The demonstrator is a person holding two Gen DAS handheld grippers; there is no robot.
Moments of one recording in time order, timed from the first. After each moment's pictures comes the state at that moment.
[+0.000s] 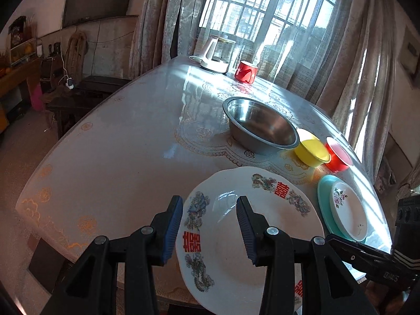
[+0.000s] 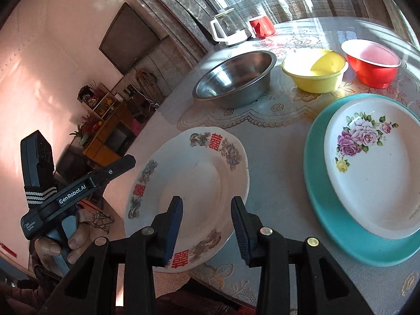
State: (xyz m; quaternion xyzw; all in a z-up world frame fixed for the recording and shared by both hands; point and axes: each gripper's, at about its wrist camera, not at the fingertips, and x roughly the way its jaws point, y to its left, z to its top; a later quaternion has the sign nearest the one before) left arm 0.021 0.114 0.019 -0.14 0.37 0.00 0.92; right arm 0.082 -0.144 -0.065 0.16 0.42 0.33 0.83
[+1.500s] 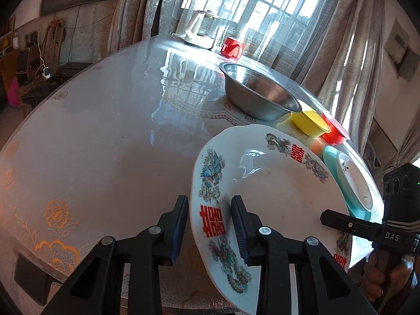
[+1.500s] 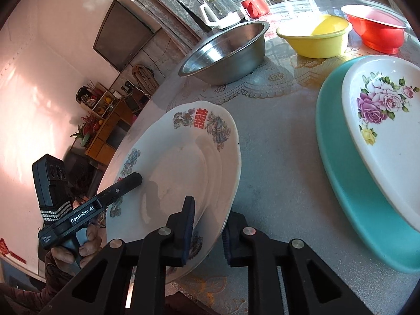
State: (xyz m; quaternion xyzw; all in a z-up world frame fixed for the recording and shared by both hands) left arm 0.035 0.120 -0.043 -0.14 0.41 -0.07 0.90; right arm 0.101 -0.138 -0.108 0.21 0.44 0.34 0.80
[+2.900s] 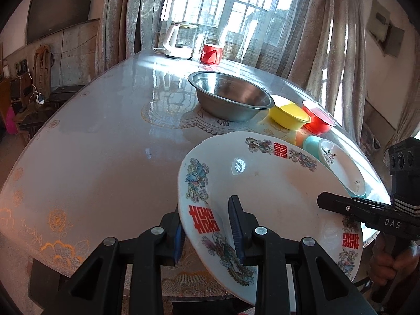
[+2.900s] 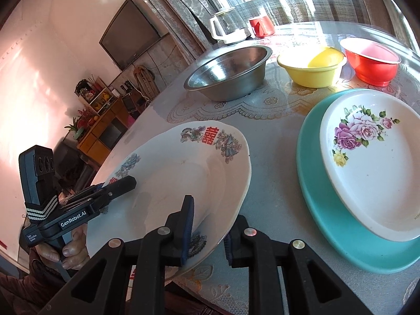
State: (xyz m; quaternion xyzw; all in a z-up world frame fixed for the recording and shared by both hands) left arm 0.014 0.087 -0.017 -0.08 0.38 -0.09 0.92; right arm 0.092 -0.144 -0.083 0.13 0.40 0.32 0.85
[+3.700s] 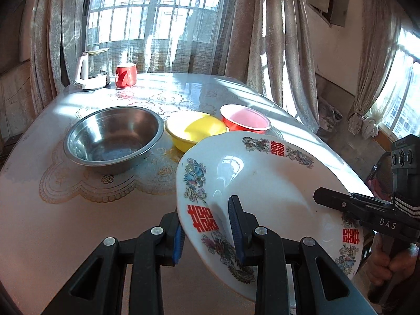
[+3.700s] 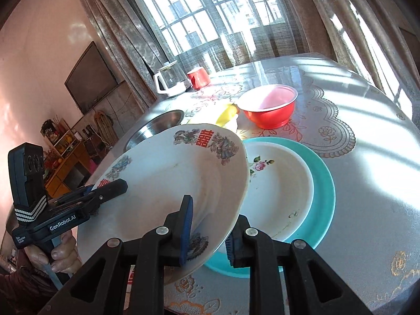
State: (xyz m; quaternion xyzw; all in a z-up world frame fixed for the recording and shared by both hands) left arm 0.082 -0.061 0.022 -0.01 0.36 -0.23 0.91; right arm 0.069 -0.276 -0.052 0.17 0.33 0.17 0.91
